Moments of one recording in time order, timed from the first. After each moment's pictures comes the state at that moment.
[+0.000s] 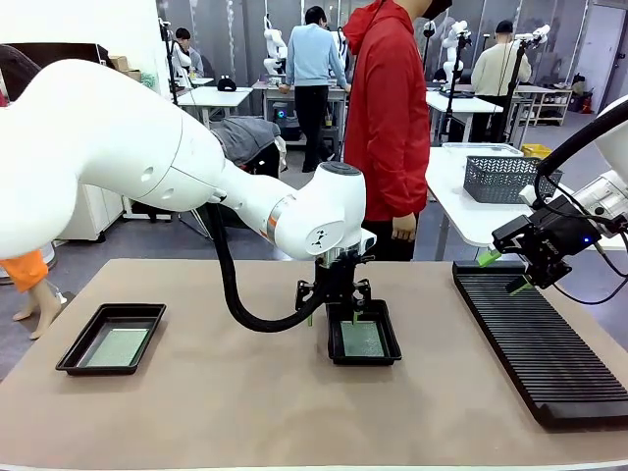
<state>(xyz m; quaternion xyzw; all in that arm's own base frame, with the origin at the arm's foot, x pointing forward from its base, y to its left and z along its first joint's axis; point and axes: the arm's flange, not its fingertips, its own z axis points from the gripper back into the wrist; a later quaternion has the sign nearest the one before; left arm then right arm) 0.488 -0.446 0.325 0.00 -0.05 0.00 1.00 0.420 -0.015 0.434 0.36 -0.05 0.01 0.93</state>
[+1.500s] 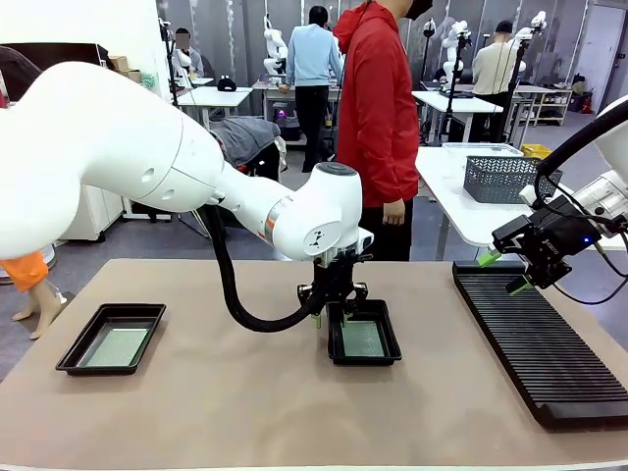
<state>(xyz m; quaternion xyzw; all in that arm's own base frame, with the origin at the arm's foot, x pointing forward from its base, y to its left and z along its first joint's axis) 0.494 -0.443 0.321 -0.01 -0.05 0.01 1.00 0.420 -0.015 0.434 0.36 -0.05 0.01 0.93</state>
